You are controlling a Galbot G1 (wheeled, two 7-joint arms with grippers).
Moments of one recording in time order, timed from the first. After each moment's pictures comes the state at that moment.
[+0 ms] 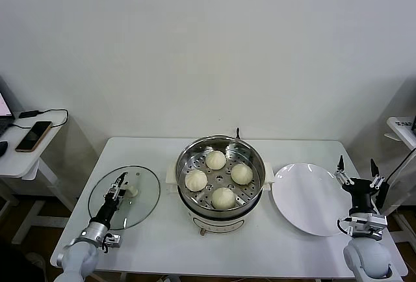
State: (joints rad) left arm 1.15 -1.25 -0.61 -1.28 1.45 -0.27 -0.35; right arm -1.33 1.03 0.62 1.63 0.37 0.33 0.31
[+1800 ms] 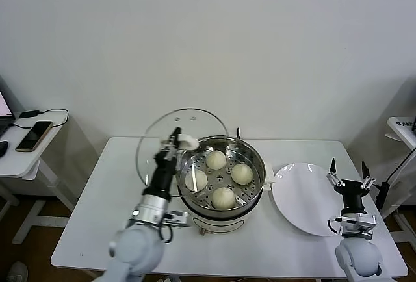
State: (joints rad) left arm 1.15 -1.28 -0.09 -2.09 1.26 0.32 0.02; right arm -1.28 1.07 0.58 1.57 0.32 0.34 0.31
